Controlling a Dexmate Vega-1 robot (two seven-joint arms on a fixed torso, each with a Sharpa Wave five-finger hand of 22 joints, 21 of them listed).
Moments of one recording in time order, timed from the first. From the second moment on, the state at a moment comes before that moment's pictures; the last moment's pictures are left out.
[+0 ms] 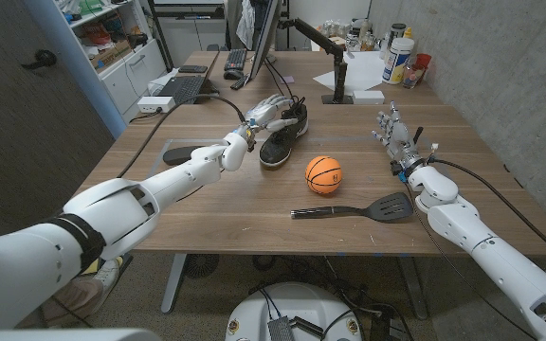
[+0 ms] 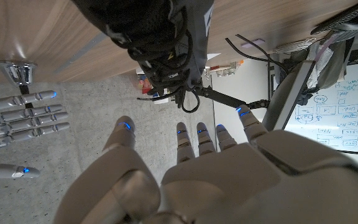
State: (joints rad) left arm 0.24 0.37 0.99 -0.85 0.53 -0.22 0.47; left_hand 0.30 0.00 0.44 -0.17 0.18 0.15 -0.13 0.20 0.18 0.00 -0.03 0.23 0.20 -0.10 0.02 0.19 0.18 0.01 0.17 0.20 0.17; right arm -0.90 -0.60 -0.32 -1.41 0.65 0.27 0.00; right_hand 0.06 0.00 -0.02 0.07 0.23 -0.04 -0.01 0.19 0.19 -0.06 0.06 0.20 0.19 -0.16 0.01 0.19 0.19 0.05 0.09 0.18 0.17
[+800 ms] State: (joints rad) left arm 0.21 0.32 1.05 -0.73 0.53 -0.27 0.54; left_hand 0.31 0.00 0.44 -0.17 0.18 0.16 -0.13 0.20 0.18 0.01 -0.04 0.23 0.20 -0.10 0.01 0.19 0.18 0.02 0.17 0.20 0.17; right arm -0.90 -0.61 -0.31 -1.40 0.66 0.26 0.01; right_hand 0.06 0.00 -0.02 0.08 0.23 -0.04 -0.01 0.19 0.19 -0.06 0.06 0.20 0.19 -0.16 0.01 0.19 0.19 0.05 0.09 0.18 0.17
